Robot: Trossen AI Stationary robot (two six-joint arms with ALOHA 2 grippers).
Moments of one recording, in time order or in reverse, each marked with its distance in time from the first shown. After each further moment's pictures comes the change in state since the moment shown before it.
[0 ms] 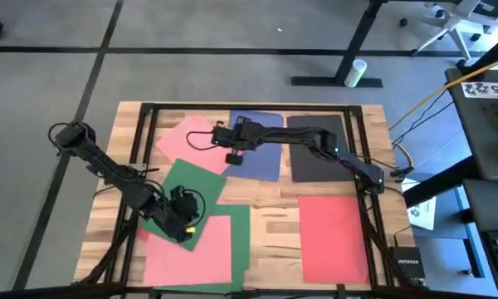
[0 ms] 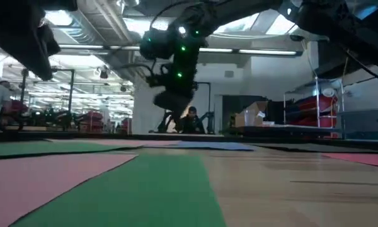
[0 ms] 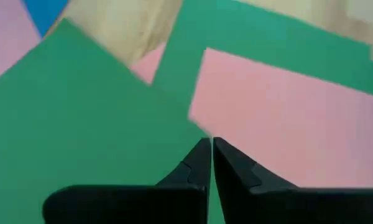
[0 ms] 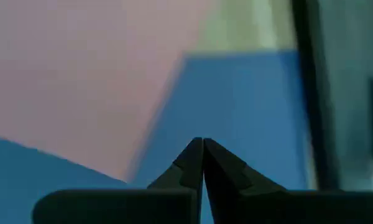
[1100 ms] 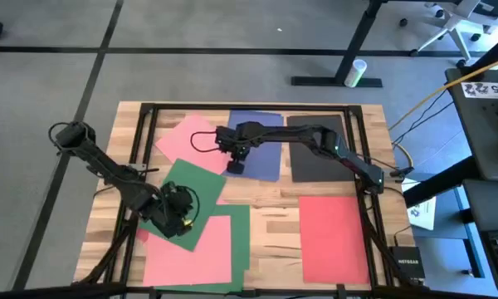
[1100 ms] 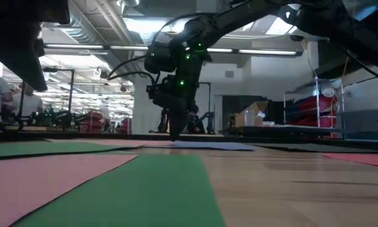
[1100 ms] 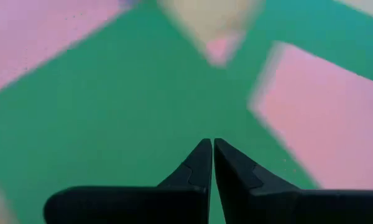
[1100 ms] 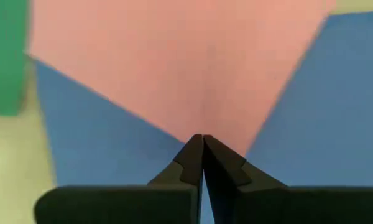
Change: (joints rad) left arm 0.004 0.000 0.000 -0.234 -0.121 -0.292; right arm -0.010 -0.003 -0.087 0.080 -0.375 0.018
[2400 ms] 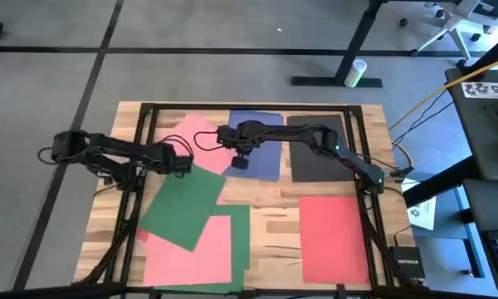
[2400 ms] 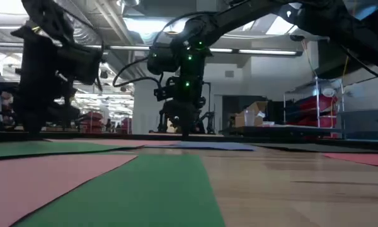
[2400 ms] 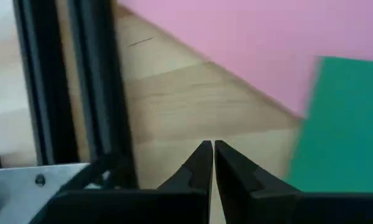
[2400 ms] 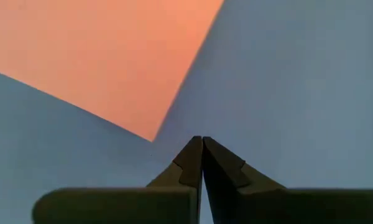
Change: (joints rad) left arm 0.874 -0.002 -0.298 -0.135 0.137 -0.001; right arm -0.003 -0.008 0.000 -0.087 0.167 0.005
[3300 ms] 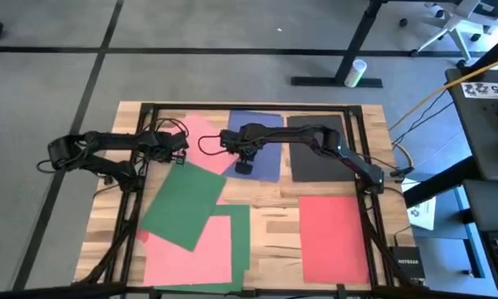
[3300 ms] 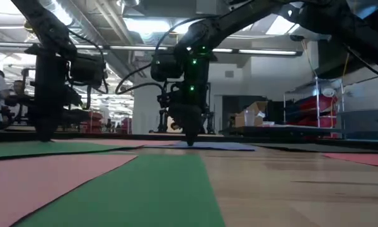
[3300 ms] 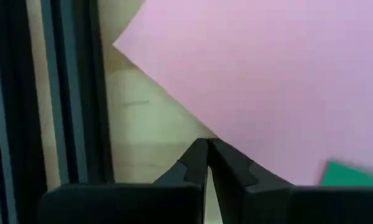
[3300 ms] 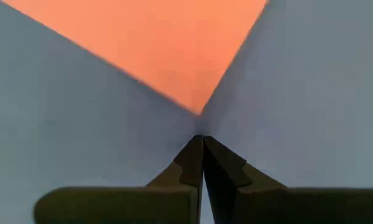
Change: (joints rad) left arm 0.354 0.000 -0.039 0.279 -0.021 0.325; right arm 0.016 -0.008 -0.087 0.045 -0.141 -0.007
